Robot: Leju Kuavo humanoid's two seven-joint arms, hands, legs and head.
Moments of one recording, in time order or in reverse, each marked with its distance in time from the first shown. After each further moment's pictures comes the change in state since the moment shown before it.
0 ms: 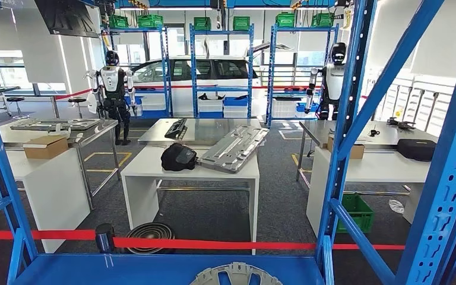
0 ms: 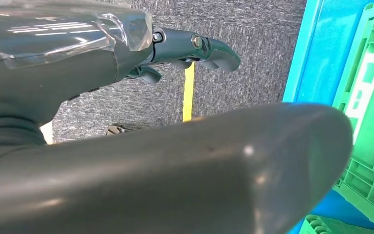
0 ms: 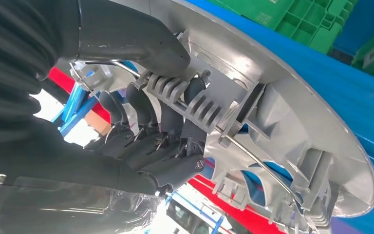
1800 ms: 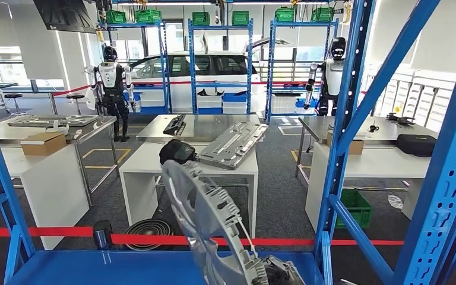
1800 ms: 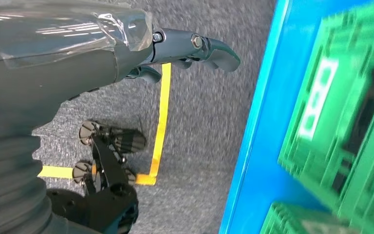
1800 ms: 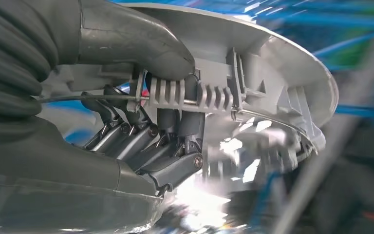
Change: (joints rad) left arm 0.023 -0.022 -0.004 -0.075 0.093 -0.066 -0.063; right arm 0.090 0.050 -0.517 -0.365 -1.708 -0.041 -0.309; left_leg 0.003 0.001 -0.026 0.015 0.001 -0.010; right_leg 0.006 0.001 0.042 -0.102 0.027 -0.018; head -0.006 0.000
